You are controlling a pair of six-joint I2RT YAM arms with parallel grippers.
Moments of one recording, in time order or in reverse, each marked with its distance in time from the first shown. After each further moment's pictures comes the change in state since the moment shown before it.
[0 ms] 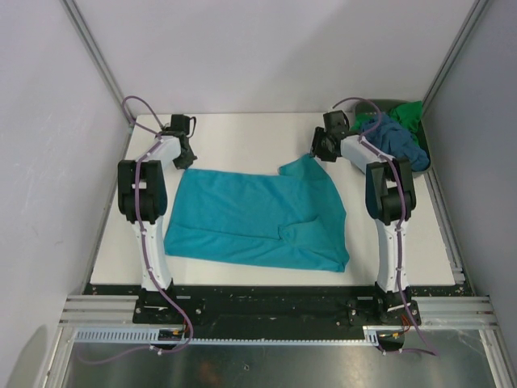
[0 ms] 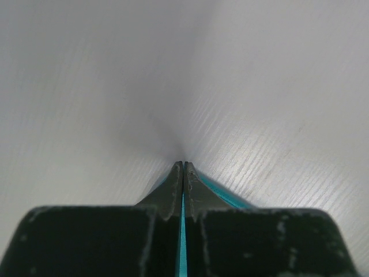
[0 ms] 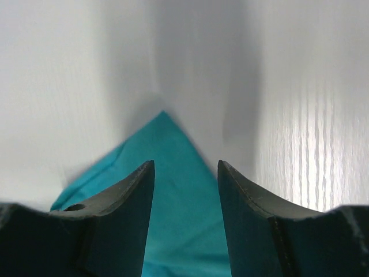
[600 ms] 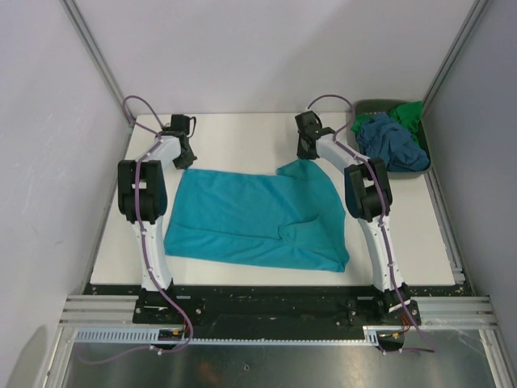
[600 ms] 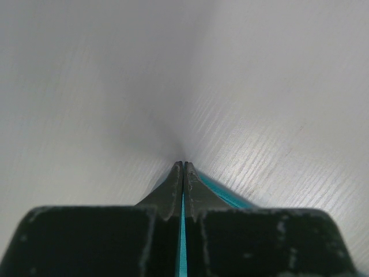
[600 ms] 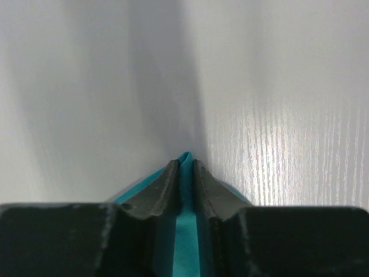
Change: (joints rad) left arm 0.000 0.000 0.000 -0.001 0.001 0.016; right arm 0.129 0.215 0.309 -0.139 0.246 -0.024
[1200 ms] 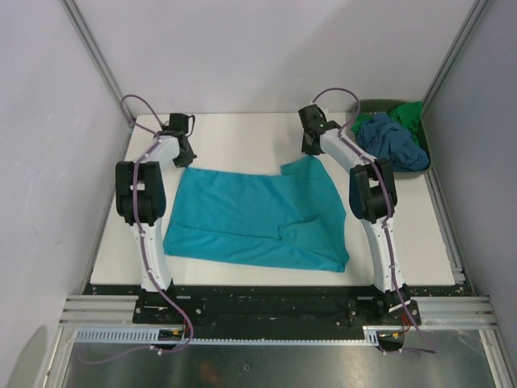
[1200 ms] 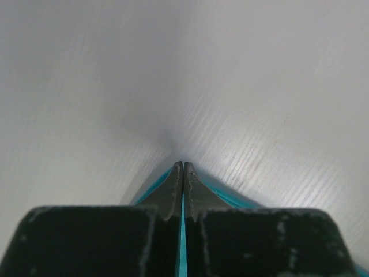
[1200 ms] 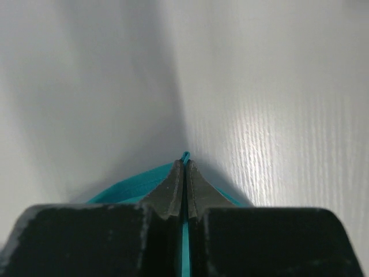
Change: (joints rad) left arm 0.000 -0.019 -0.010 0.016 0.023 0.000; right arm 0.002 -0.032 0.040 -0.100 0.067 0.000
